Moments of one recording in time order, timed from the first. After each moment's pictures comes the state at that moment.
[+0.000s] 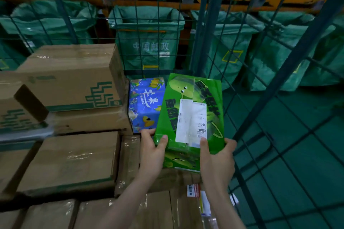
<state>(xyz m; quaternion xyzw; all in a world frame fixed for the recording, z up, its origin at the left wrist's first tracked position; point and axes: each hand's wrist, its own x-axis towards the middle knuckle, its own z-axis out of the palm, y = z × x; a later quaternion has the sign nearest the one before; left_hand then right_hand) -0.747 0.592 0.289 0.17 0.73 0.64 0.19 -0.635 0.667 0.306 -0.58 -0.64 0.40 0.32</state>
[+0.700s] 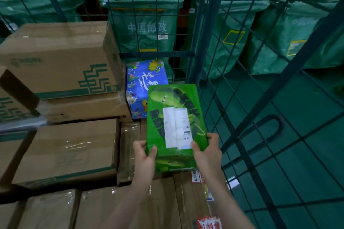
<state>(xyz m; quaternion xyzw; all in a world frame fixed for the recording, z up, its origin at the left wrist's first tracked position) -0.758 0.562 0.198 0.08 0.74 0.62 0.24 -0.651 0.666 0.242 -0.54 -0.68 0.46 0.19</state>
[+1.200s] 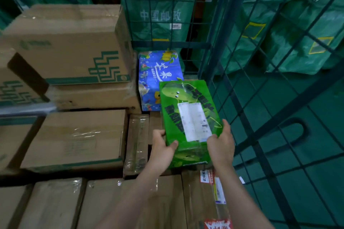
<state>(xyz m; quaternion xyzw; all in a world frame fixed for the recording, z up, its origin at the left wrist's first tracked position) -0.774 0.590 0.188 0.13 0.77 0.54 0.31 -0.679 0.701 0.210 -0.57 -0.69 0.41 0.19</state>
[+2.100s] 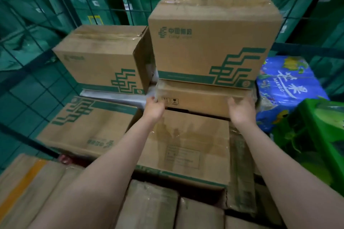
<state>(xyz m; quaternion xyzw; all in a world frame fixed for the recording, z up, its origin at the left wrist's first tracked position) -1.096 0.395 0.172 -0.07 0.82 0.54 0.20 -0.995 0.583 0.178 -0.44 -0.79 0.42 0.13</state>
